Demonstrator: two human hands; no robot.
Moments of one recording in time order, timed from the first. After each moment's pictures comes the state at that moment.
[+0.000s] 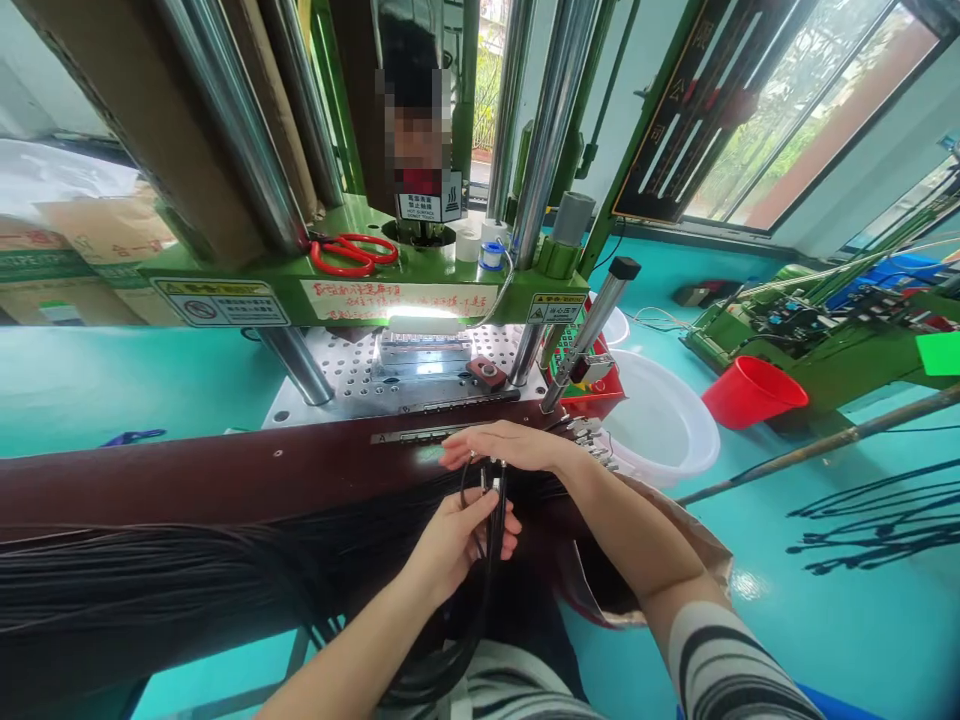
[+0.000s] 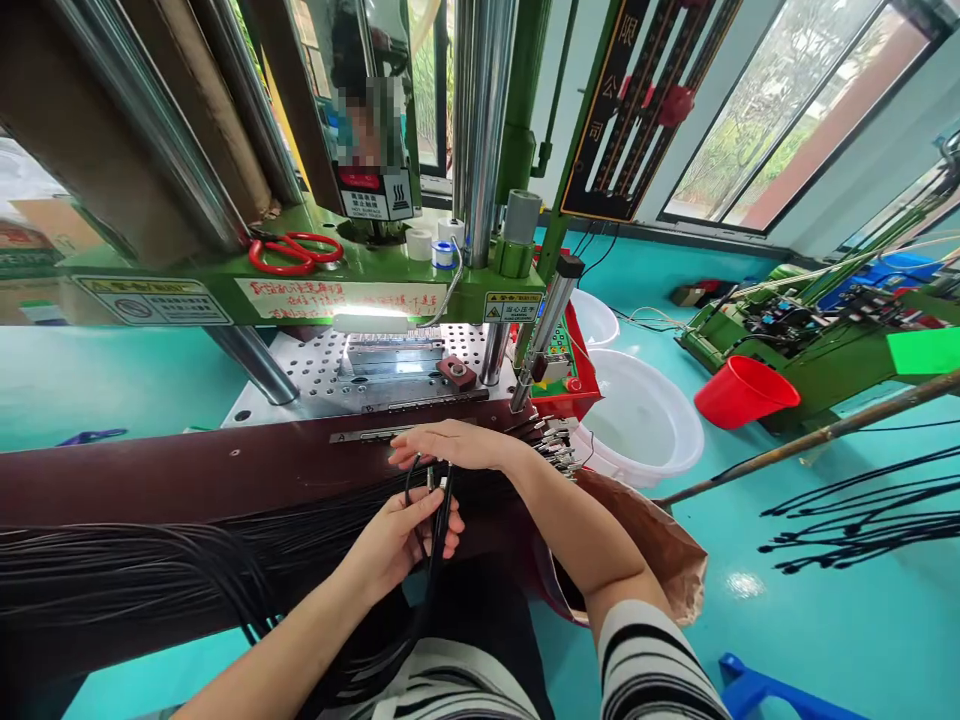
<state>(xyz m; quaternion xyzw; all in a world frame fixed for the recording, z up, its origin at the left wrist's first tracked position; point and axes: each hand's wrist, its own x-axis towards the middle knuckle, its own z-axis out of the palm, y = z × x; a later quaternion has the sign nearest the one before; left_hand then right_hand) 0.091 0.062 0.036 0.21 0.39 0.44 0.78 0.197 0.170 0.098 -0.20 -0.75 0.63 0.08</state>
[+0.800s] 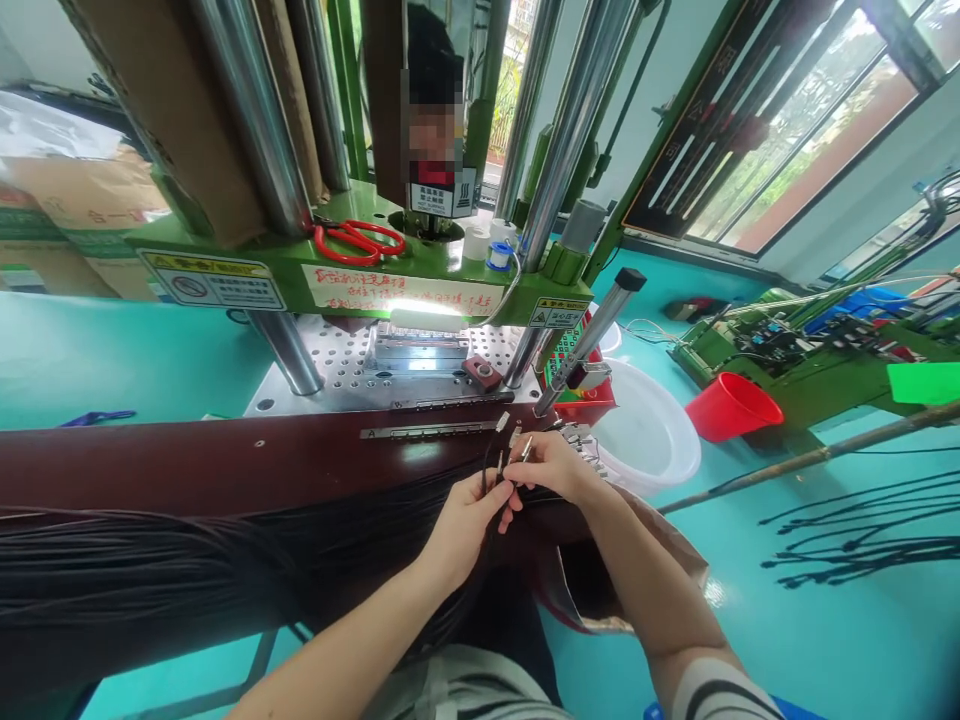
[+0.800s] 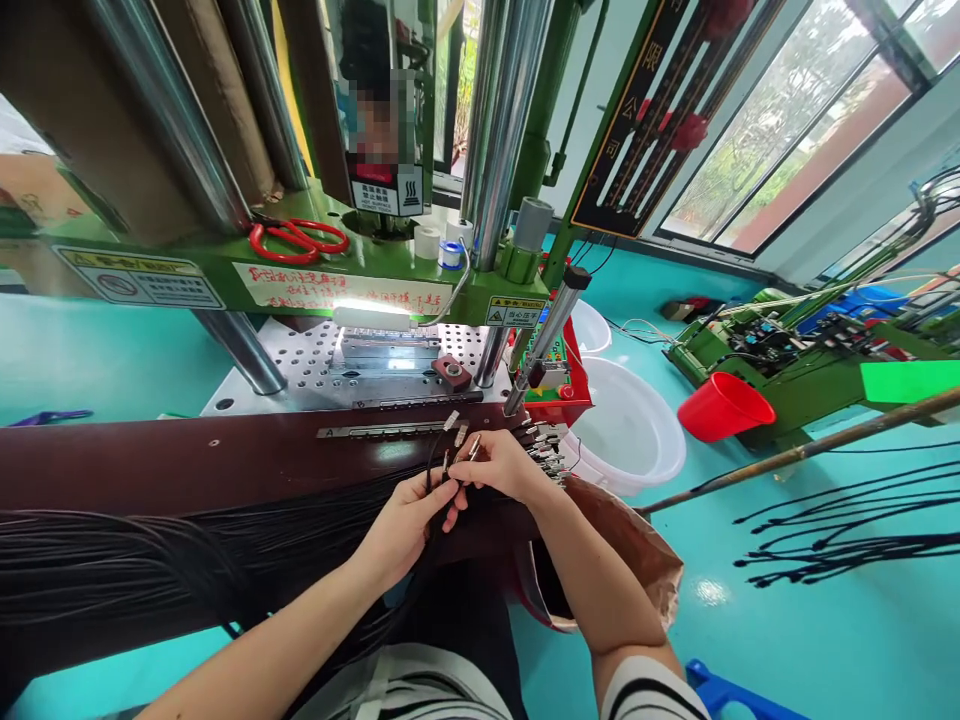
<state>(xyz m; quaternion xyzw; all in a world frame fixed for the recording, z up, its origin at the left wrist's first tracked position) 0.111 0.074 0.046 0.31 0.36 0.53 0.70 0.243 0.149 0.075 -0.41 -0.62 0.61 0.25</state>
